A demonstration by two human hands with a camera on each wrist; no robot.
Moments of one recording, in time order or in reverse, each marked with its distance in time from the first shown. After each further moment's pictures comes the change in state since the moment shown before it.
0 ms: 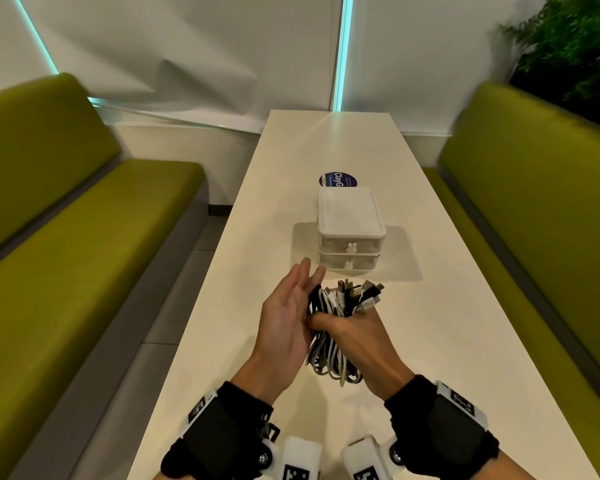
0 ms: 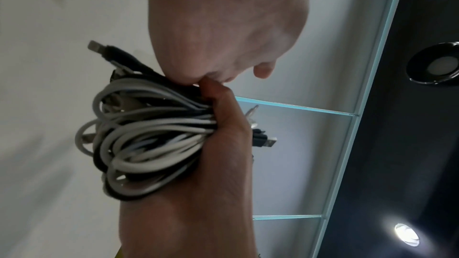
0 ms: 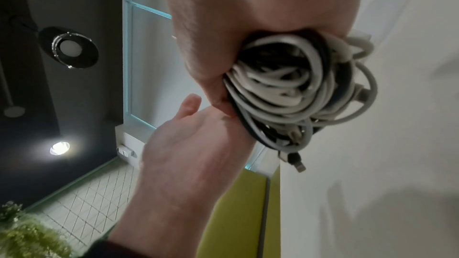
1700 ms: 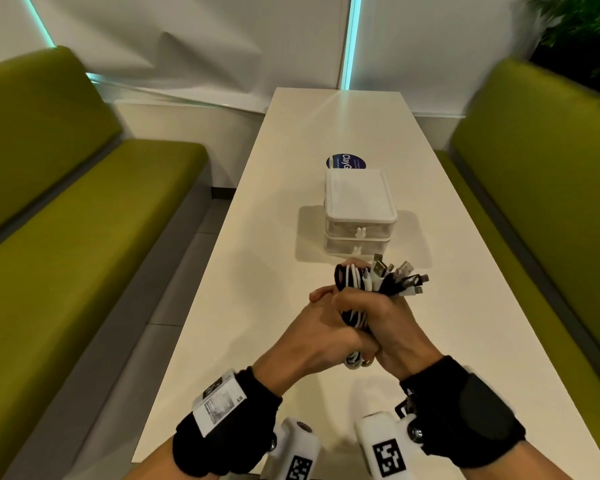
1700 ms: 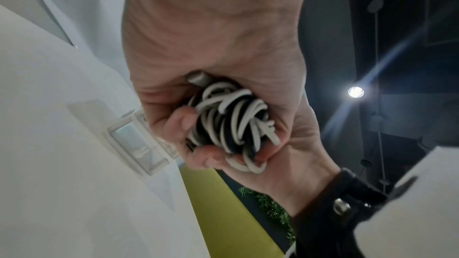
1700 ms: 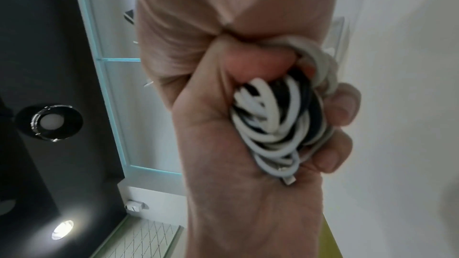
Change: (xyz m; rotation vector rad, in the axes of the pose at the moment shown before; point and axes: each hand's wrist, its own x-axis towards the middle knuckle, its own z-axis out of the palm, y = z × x) left_hand -0.004 -0.008 0.011 1.051 -0.269 0.026; right_hand 0.007 0.001 -0.009 0.386 -0.122 0.001
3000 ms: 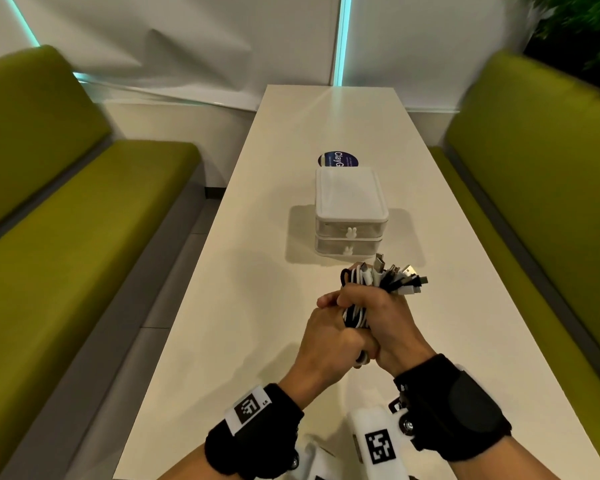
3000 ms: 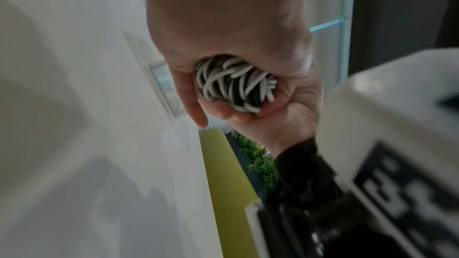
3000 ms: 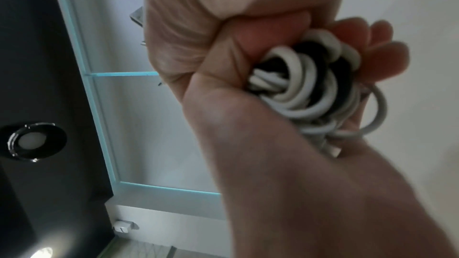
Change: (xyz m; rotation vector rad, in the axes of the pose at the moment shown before) left_hand 0.029 -0.020 0.036 -0.171 0.191 0.023; right_hand 0.014 0.001 -0.017 -0.041 0.240 0.156
